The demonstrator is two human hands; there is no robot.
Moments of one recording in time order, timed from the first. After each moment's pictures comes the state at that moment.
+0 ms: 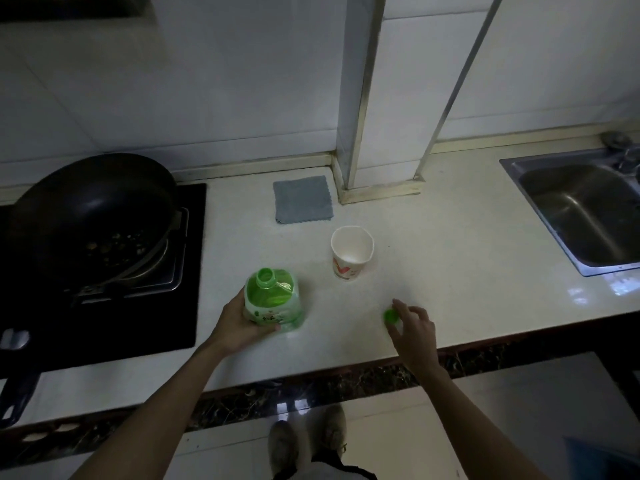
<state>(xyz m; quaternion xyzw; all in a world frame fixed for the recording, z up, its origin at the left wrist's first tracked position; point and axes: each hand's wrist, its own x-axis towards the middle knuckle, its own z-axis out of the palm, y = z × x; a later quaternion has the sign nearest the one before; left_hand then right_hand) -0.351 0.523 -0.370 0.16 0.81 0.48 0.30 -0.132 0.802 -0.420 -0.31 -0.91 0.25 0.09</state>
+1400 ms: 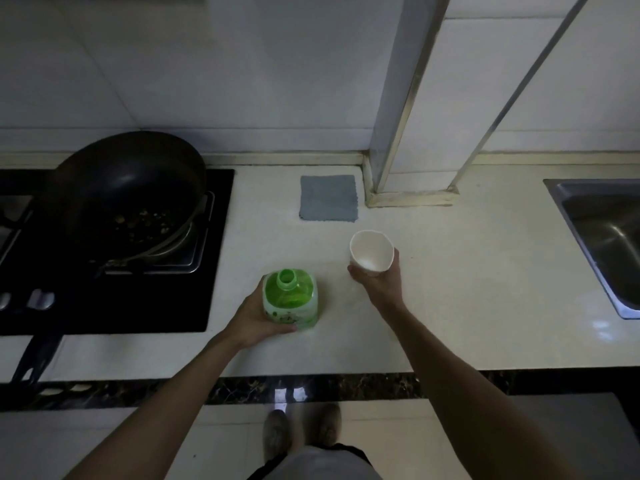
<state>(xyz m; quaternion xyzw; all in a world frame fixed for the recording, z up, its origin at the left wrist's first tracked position) -0.345 0.528 -0.363 0.15 0.78 0.51 0.33 -0.274 0.793 -0.377 -0.34 -0.72 0.59 0.15</state>
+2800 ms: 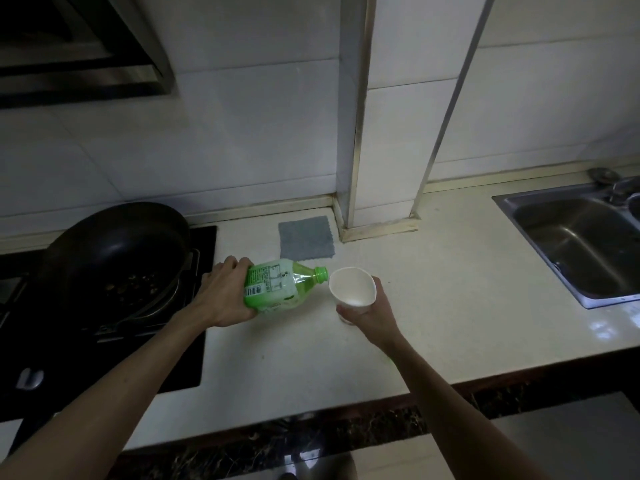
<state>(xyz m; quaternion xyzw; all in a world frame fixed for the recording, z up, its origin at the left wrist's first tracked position) -0.411 0.562 -0.231 0.36 0.93 0.06 0.11 -0.238 0.792 -0.338 -0.27 -0.75 0.58 0.16</state>
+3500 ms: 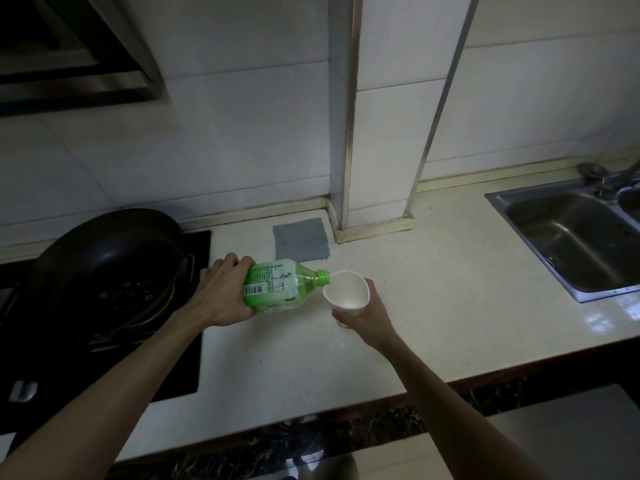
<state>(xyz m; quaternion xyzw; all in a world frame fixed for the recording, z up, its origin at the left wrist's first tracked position) -0.410 0.573 -0.219 0.38 0.92 0.03 0.09 -0.238 0.790 -0.336 -0.25 -0.77 0.56 0.14</state>
